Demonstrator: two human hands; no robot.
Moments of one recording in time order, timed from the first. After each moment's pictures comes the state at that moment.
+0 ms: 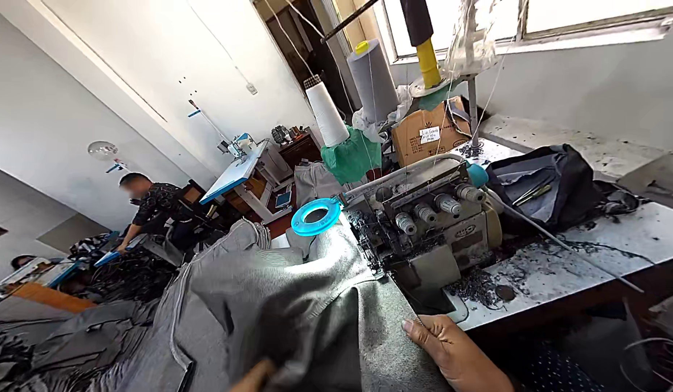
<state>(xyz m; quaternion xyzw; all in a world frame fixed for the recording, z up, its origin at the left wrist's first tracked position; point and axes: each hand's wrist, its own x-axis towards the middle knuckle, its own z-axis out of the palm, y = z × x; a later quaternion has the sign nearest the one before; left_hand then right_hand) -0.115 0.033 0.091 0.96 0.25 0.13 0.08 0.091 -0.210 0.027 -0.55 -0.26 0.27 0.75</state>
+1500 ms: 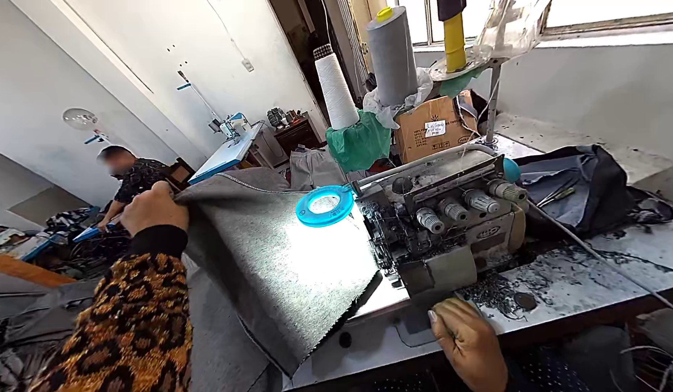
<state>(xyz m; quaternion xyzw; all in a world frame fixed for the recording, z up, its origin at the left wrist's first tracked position) 0.046 0.198 0.267 0.85 0.44 0.25 -0.14 0.119 -0.184 -0.057 -0.75 -0.33 -0.30 0.49</state>
